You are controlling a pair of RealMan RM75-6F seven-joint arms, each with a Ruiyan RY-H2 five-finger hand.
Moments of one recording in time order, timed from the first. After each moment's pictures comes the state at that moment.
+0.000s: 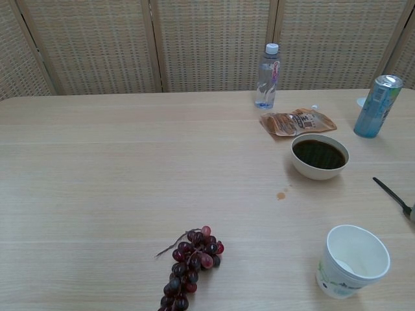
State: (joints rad) left arm -0.03 -1.12 0.05 -1.65 1.58 1.47 0.09; right arm 0.48 -1.27 -0.06 -1.44 -1.13 0.77 -0.19
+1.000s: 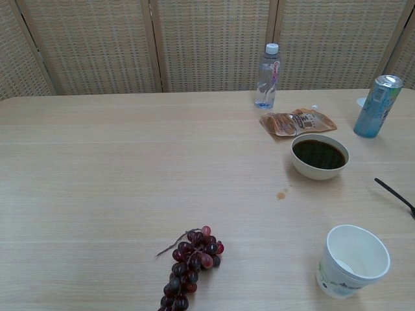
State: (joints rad) left arm -0.02 -1.11 0.06 -1.65 1.58 1.48 0.10; right arm 0.48 -1.30 -0.05 -1.35 -1.10 0.74 -0.18
